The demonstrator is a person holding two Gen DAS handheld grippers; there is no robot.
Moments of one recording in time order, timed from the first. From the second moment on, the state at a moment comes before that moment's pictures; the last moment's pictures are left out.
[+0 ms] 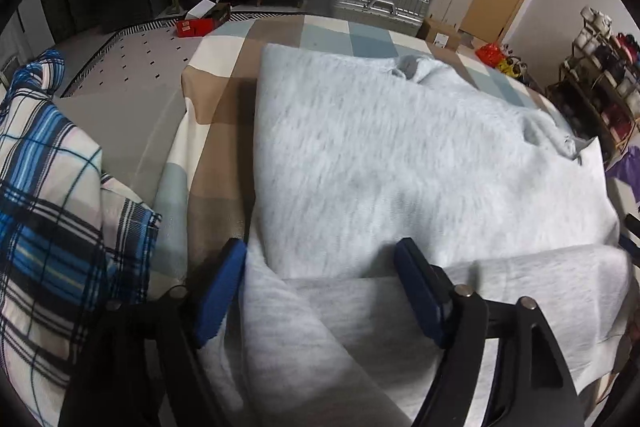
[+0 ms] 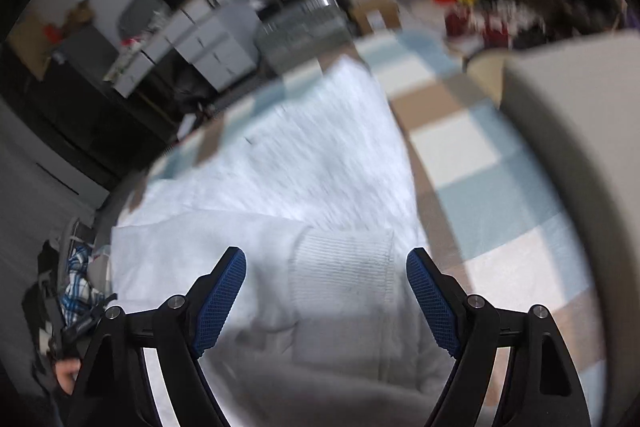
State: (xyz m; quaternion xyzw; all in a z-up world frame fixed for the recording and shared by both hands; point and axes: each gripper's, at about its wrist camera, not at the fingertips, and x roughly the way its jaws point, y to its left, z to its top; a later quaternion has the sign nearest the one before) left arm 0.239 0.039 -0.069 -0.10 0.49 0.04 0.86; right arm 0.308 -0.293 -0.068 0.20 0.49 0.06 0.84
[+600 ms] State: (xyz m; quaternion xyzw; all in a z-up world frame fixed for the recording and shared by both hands) left arm 0.211 0.029 -0.077 -0.07 0.49 0.02 0.87; right arm 0.294 -0.253 -0.100 -0.01 0.51 0.09 0.85
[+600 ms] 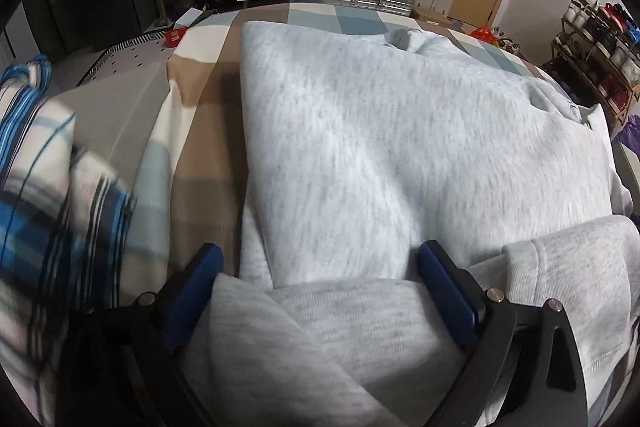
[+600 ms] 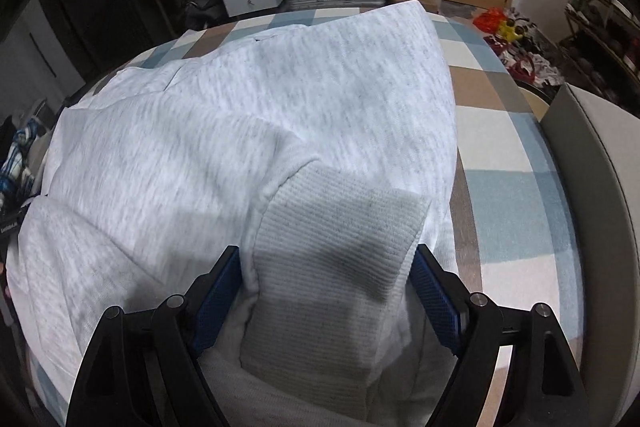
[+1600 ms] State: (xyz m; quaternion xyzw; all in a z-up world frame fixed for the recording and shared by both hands) left arm 0.008 0.046 -0.047 -0.22 0.39 0.01 0.89; right arm 0.051 -0.386 -0.060 0.29 0.40 0.04 0.87
